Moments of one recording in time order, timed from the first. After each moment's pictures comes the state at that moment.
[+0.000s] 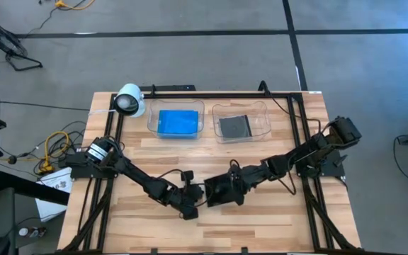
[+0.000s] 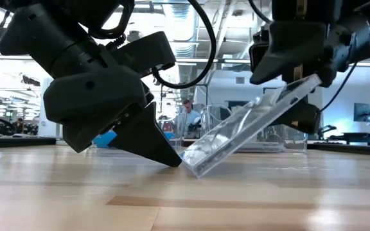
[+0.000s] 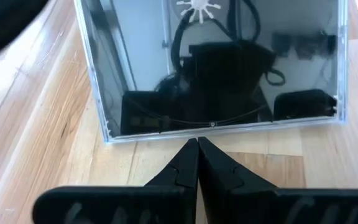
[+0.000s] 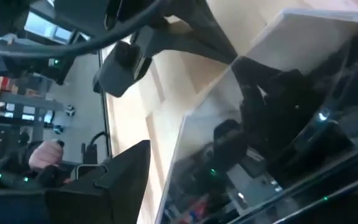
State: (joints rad) left arm -0.45 2.03 0.98 0.04 -0.52 -0.37; right arm 0.34 1.62 0.62 0.41 -0.09 0.97
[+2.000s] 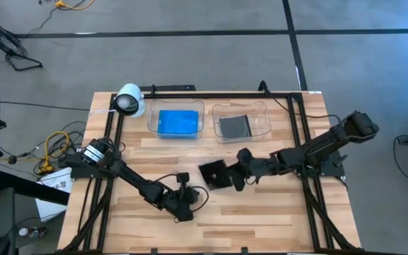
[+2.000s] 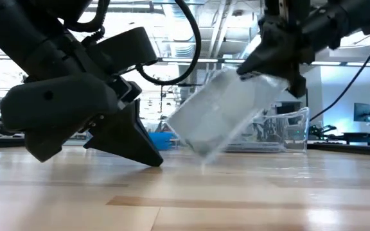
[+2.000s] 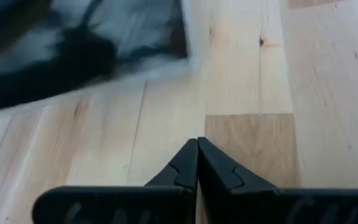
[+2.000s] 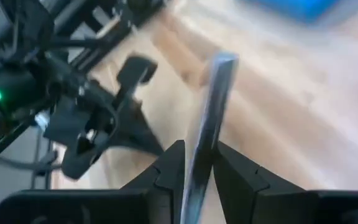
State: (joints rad) left arm -0.53 1.98 0.96 0.00 -0.58 -0.35; right arm 0.32 1.38 0.62 0.20 0.34 0.82
